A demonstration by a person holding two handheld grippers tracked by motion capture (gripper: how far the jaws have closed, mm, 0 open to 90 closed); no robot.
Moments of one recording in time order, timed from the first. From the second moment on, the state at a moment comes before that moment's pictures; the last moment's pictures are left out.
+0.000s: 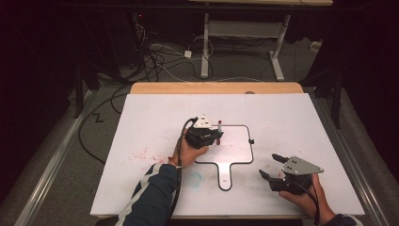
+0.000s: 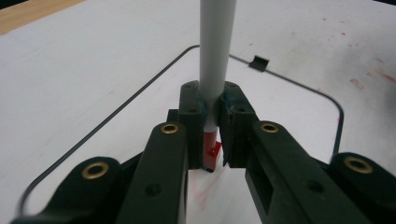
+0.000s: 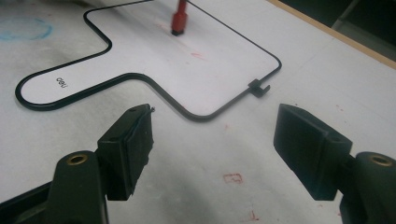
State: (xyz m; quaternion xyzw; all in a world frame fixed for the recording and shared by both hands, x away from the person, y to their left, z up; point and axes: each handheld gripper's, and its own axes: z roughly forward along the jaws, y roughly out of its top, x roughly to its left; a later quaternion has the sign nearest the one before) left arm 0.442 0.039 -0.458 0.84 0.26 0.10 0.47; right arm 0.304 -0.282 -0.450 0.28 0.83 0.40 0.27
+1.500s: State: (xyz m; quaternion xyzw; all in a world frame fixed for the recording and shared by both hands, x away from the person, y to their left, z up) left arm 0.427 0.065 -0.457 0.85 0.23 0.13 0.46; right arm 0.303 -0.280 -0.450 0.28 0.83 0.39 0.27
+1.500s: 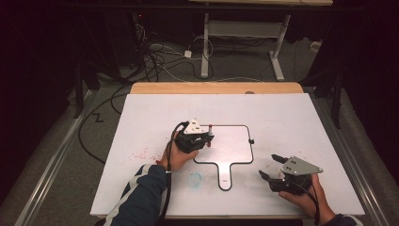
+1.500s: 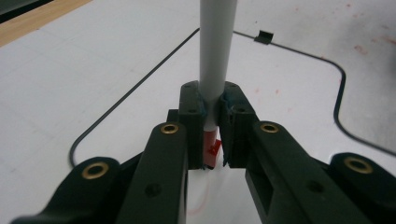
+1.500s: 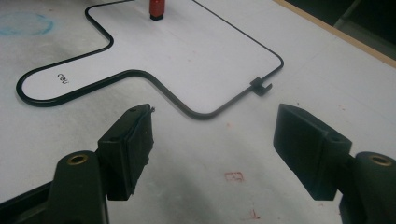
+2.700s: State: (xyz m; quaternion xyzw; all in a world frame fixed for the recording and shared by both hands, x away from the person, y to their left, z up) left arm 0.428 -0.010 -0.459 0.85 0.19 0.14 0.47; right arm 0.304 -0.279 -0.452 0.27 0.84 0.39 0.27
